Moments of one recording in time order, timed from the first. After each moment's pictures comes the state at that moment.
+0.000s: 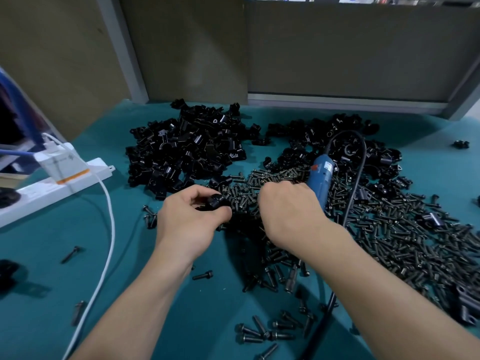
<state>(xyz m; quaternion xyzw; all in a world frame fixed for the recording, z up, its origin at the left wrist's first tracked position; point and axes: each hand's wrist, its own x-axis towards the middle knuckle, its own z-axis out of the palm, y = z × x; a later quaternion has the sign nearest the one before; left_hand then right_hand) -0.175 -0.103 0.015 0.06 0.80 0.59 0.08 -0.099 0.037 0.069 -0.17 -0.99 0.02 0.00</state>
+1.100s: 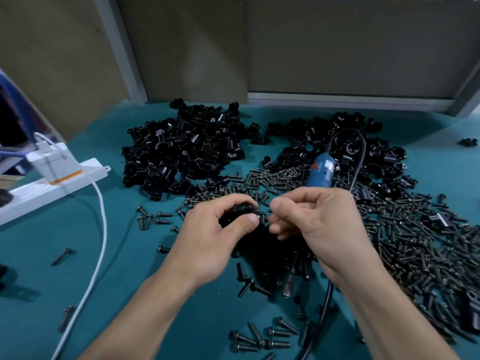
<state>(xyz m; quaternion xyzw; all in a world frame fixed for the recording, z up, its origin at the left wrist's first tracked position) -0.152 -0.097 0.017 0.33 0.77 0.54 0.11 -0.053 0.064 0.043 -0.19 -0.65 0.71 0.19</state>
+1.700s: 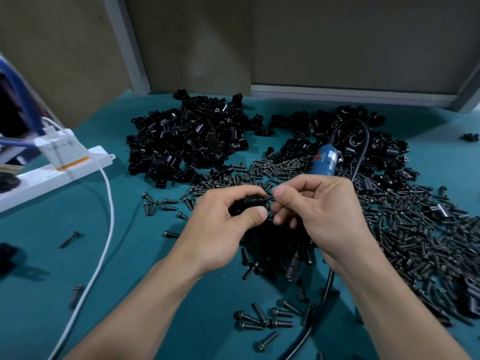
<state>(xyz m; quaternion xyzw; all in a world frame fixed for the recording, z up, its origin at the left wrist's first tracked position) -0.148 -0.098 0.015 0.35 0.74 0.56 0.14 -0.054 0.060 0.038 -0.16 -0.71 0.65 0.22</state>
